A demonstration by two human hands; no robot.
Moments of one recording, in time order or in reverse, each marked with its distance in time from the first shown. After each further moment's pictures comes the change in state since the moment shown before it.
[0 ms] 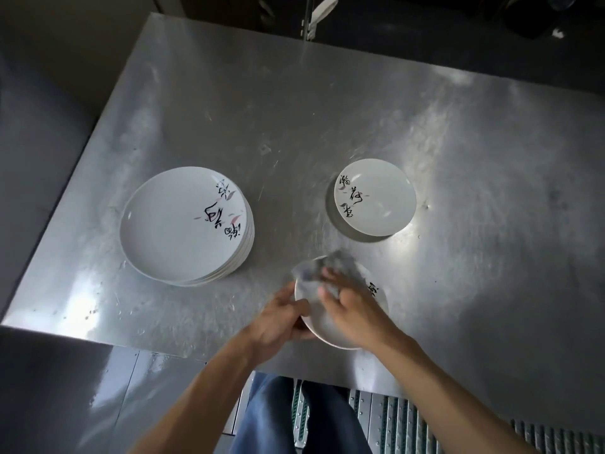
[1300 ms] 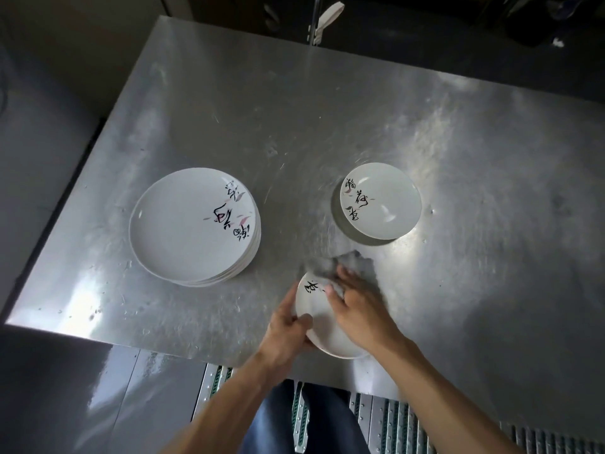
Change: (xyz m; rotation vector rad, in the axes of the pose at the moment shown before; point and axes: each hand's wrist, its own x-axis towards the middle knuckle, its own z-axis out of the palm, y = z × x) left_hand -0.008 -0.027 0.012 -0.121 0.157 0.162; right_hand 0.006 0.003 0.007 -0.133 0.109 0.031
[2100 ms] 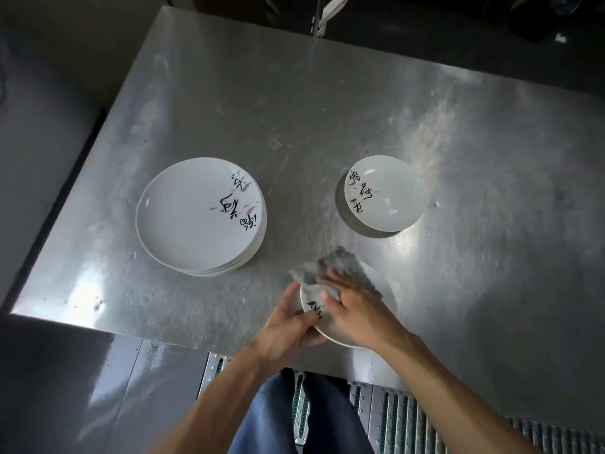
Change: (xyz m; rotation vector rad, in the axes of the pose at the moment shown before) left_hand -0.008 0.004 -0.017 -0.040 -0.215 -0.065; right_hand -0.013 -0.015 0.002 0.046 -0.098 -0.074
